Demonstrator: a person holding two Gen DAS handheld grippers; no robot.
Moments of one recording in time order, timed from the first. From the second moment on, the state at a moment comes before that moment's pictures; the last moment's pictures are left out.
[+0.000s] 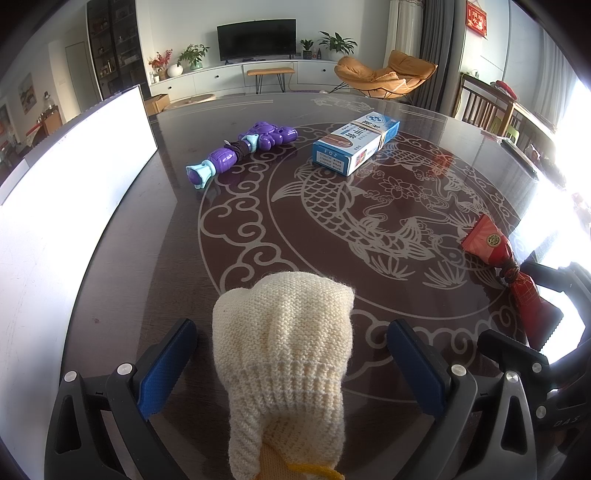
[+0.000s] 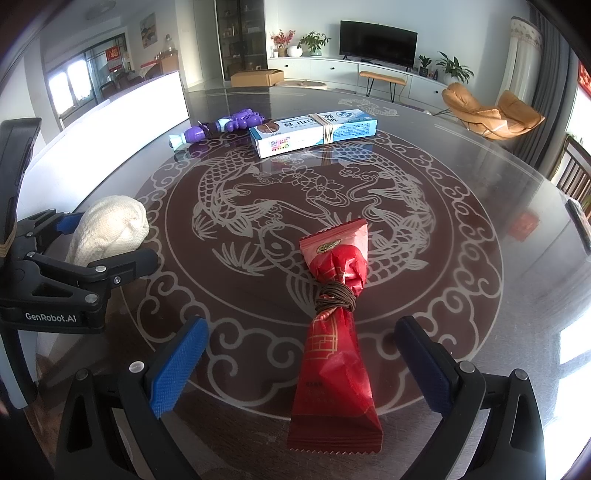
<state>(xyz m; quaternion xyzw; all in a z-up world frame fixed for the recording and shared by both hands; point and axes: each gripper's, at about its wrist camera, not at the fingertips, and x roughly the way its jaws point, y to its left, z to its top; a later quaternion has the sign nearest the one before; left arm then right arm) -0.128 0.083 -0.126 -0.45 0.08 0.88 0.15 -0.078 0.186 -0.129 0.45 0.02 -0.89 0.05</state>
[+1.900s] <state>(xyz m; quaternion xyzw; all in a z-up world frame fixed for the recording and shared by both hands) -0.060 -0.188 0.041 -0.37 -0.06 0.92 0.08 -0.117 0.020 0.038 0.42 0.08 -0.87 0.25</state>
